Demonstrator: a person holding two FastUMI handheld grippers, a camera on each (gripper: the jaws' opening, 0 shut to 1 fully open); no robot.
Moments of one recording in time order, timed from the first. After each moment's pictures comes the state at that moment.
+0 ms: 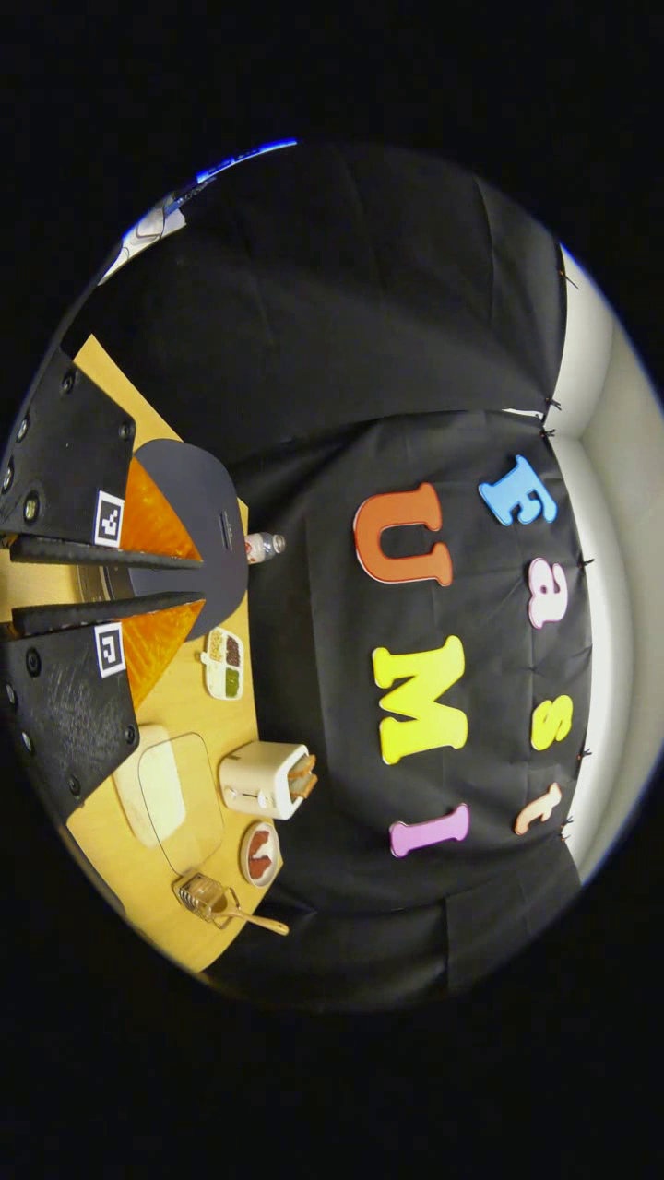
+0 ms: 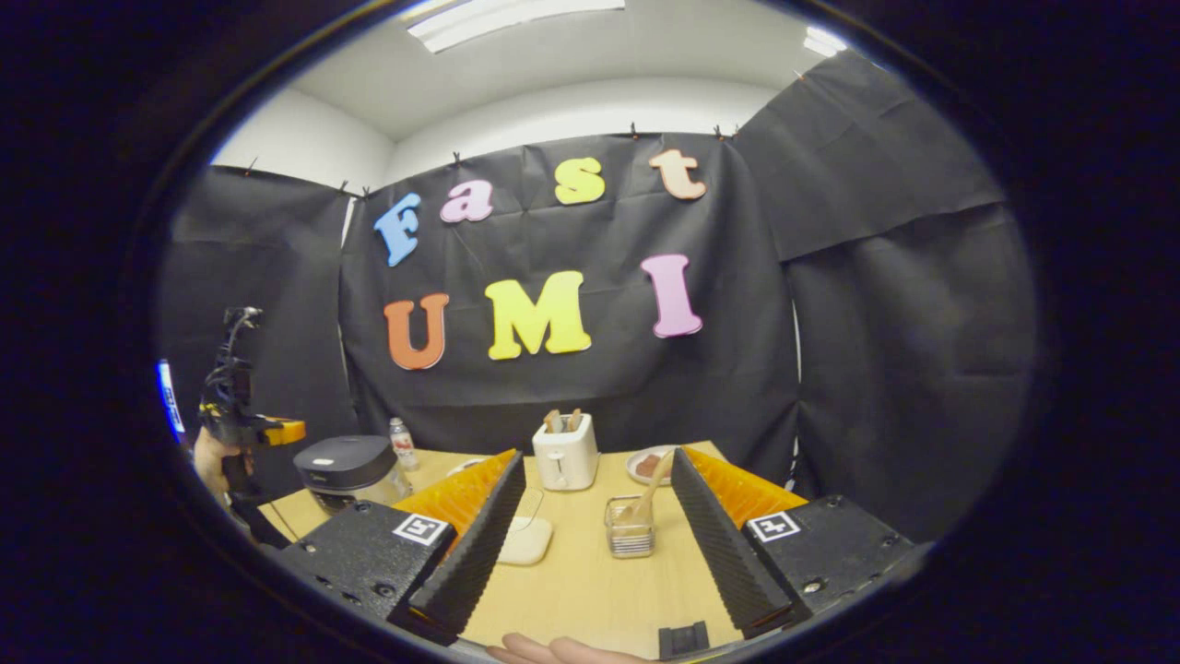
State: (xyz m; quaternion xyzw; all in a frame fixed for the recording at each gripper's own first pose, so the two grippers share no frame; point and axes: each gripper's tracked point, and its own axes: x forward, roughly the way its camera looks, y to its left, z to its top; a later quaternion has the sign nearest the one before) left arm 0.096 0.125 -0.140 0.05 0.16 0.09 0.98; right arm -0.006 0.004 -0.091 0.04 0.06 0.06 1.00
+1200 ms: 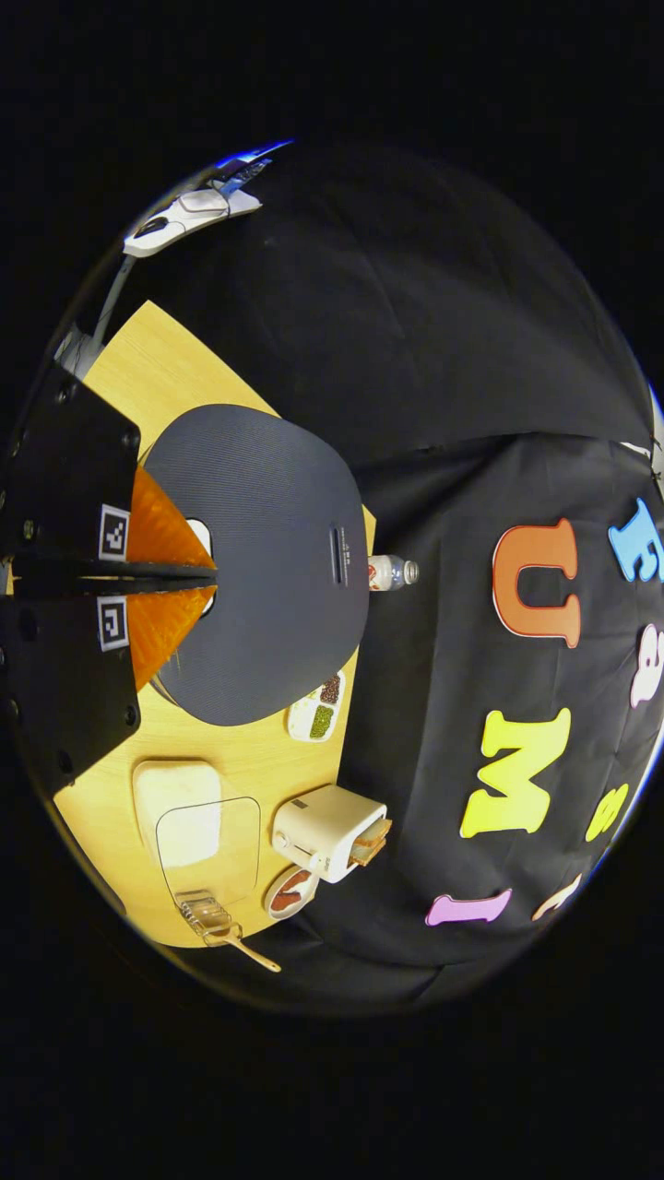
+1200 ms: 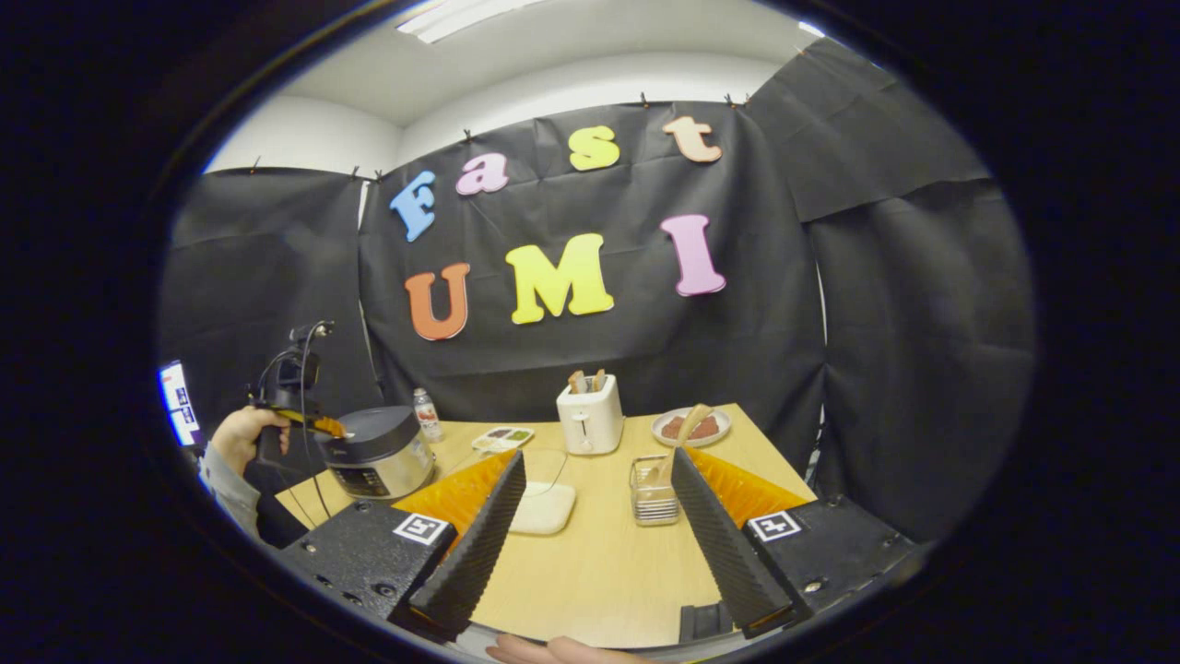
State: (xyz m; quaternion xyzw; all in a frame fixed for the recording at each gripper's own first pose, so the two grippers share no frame) left arm 0.111 0.169 -0.211 -0.03 0.34 0.13 0.93; right arm -0.007 0.009 -0.139 0.04 0.11 0.09 0.99
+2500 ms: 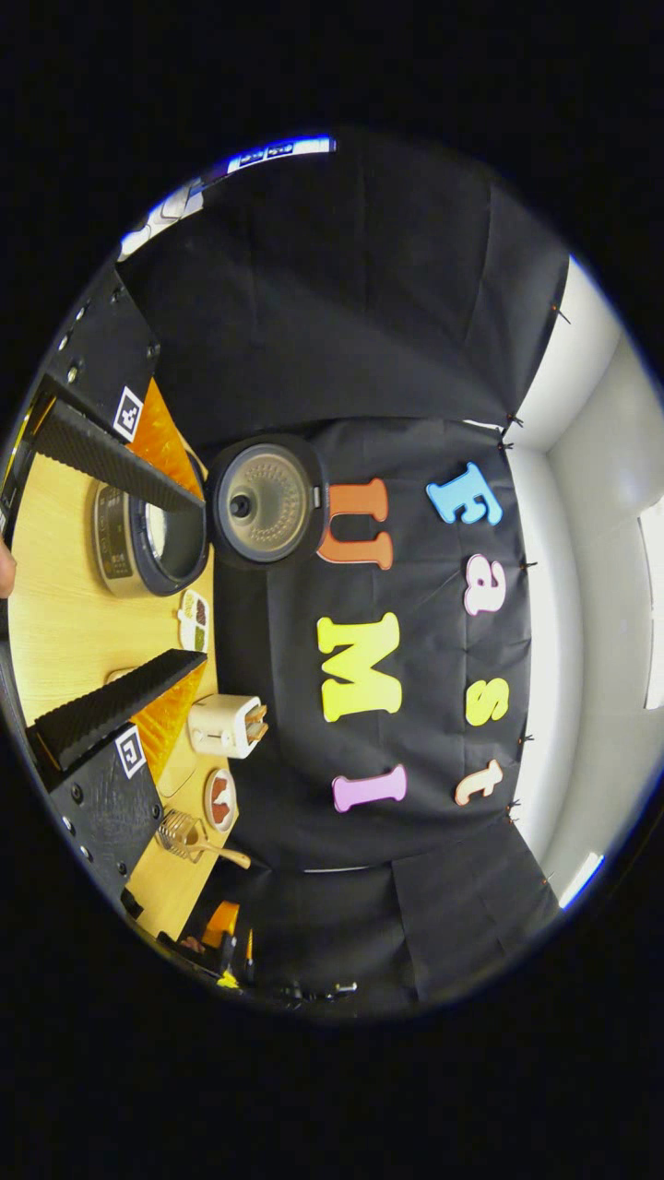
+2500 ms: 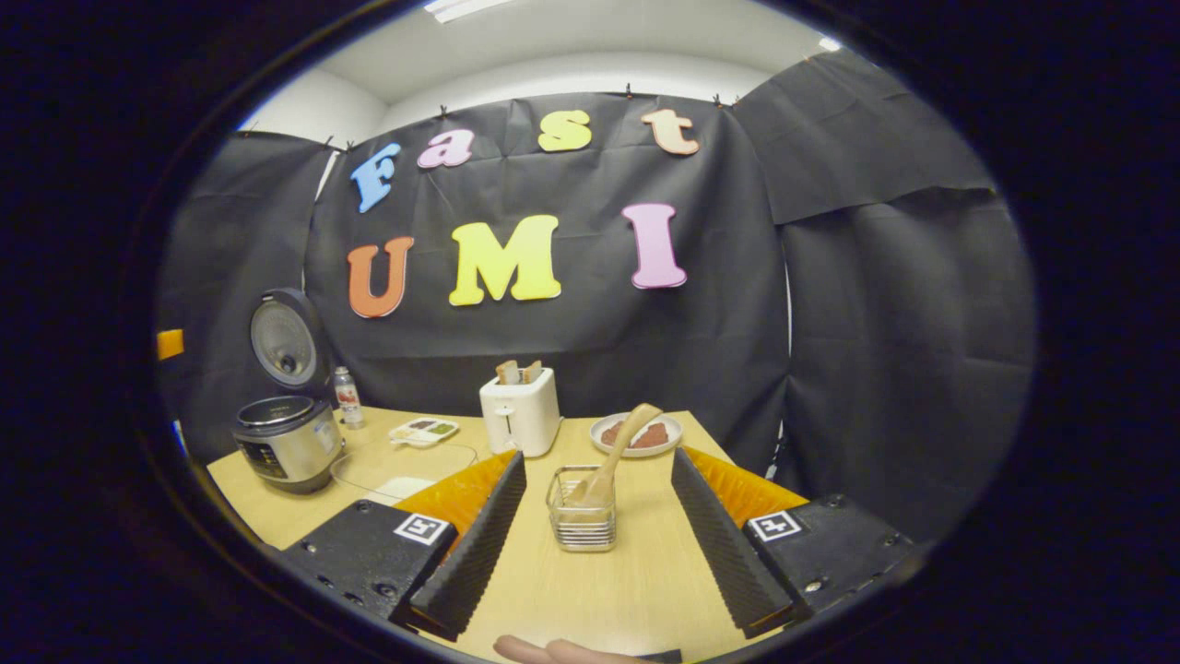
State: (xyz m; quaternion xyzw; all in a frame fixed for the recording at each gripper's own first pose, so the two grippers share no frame) left arm -0.041 0.051 -0.082 0.02 0.06 0.04 1.00; right arm 0.110 -0.050 -0.197 -0.02 0.09 0.01 1.00
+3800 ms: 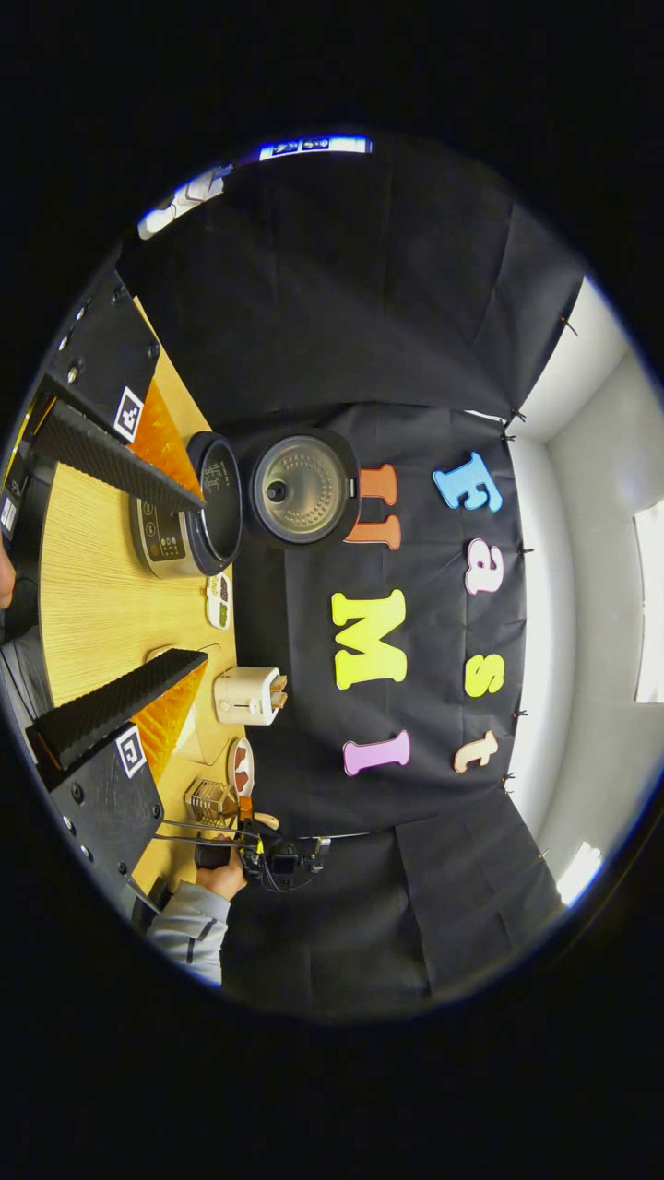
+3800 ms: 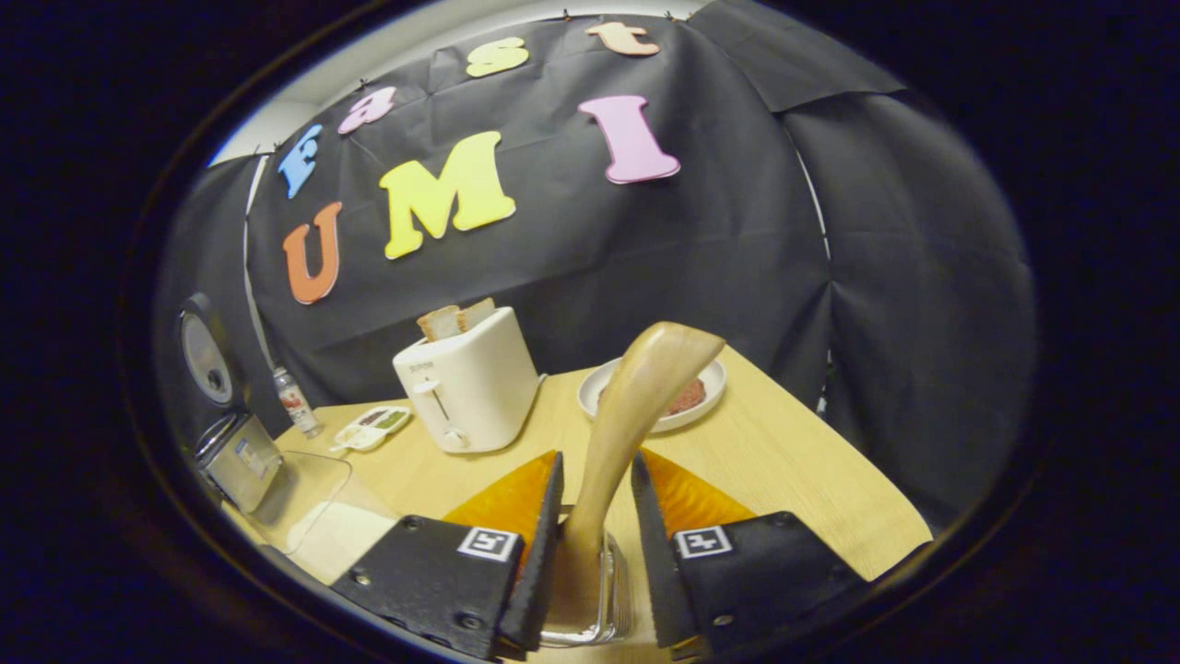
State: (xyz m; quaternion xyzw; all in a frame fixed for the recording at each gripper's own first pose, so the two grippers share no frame) left arm -0.103 0.057 -0.123 0.02 0.04 0.01 1.00; right arm 0.300 -0.065 -0.309 0.07 0.18 0.02 0.98
